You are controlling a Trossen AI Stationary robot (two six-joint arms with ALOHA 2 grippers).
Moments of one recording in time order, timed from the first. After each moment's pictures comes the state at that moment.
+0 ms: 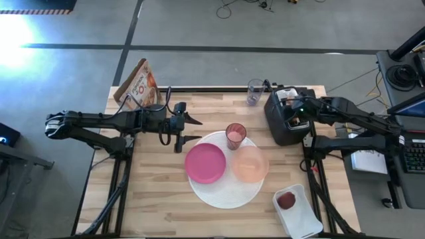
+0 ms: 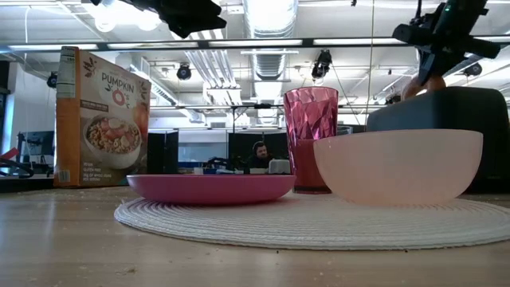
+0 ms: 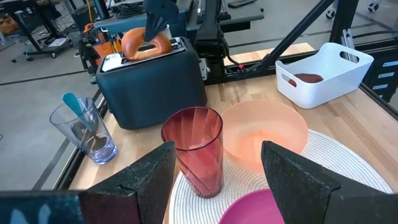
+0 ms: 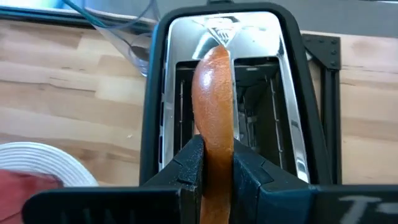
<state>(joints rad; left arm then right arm) 0.06 1.12 0.89 -0.08 0.03 0.19 -0.38 0.88 1.00 -1.25 0.47 0.92</state>
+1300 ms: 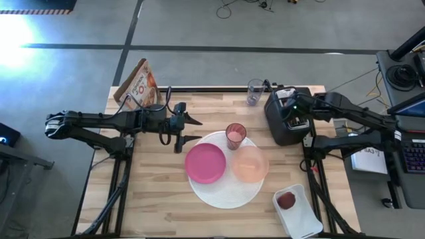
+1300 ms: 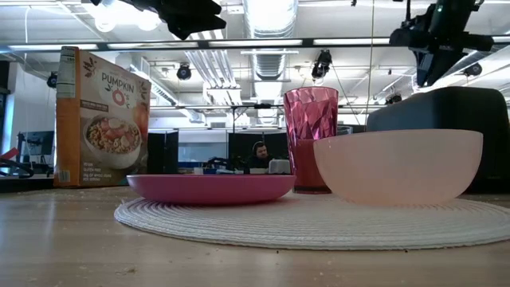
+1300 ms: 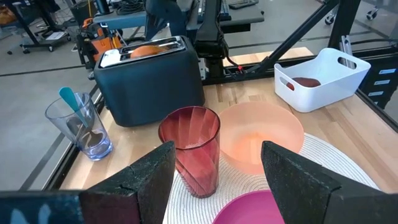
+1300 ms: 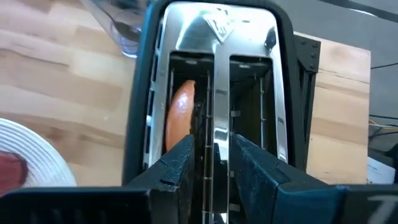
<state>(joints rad) 0.06 1.12 0.89 -0.08 0.03 0.15 -0.38 0.96 1.08 -1.35 0.46 0.84</state>
